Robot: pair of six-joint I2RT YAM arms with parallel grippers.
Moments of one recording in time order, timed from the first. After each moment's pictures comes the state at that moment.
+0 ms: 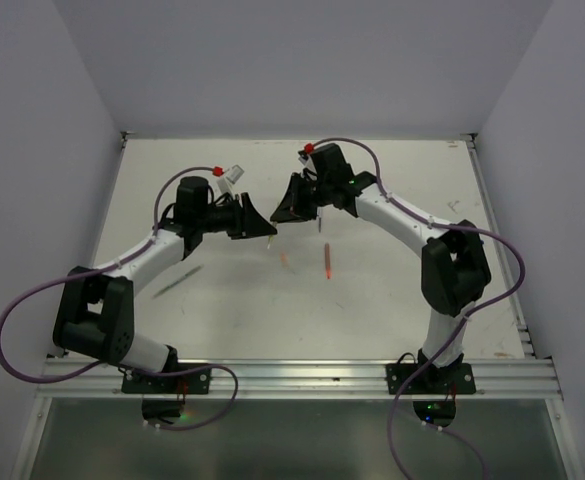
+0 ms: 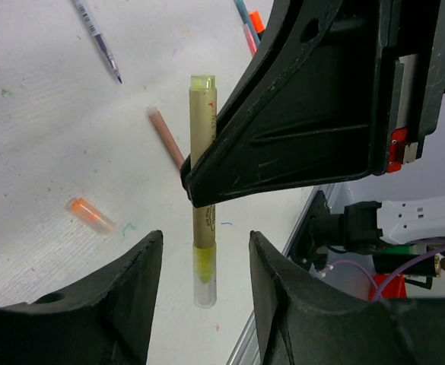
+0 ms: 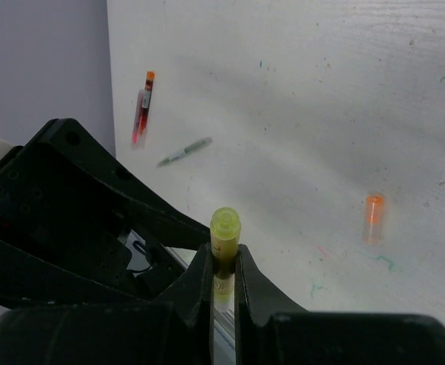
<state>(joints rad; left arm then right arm) -0.27 1.46 0.85 0.09 0.83 -0.56 0.58 1.87 1.52 -0.41 -0.49 0.78</state>
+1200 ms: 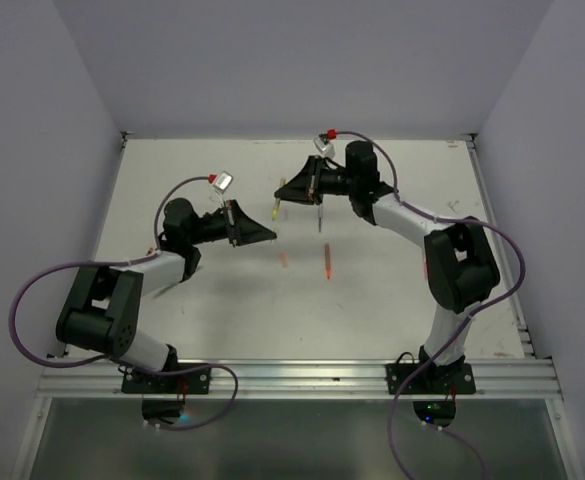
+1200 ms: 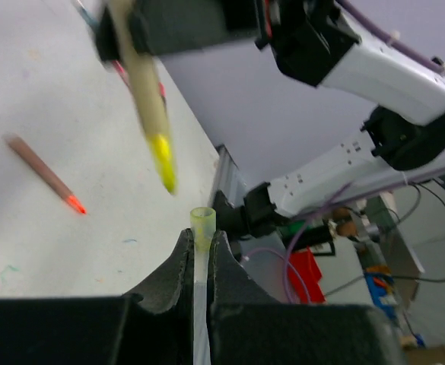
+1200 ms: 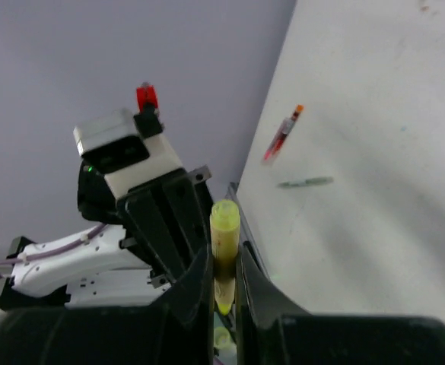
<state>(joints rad) -0.23 1.50 0.60 0.95 1.04 -1.08 0.45 1.85 1.27 0.35 -0.92 1.10</state>
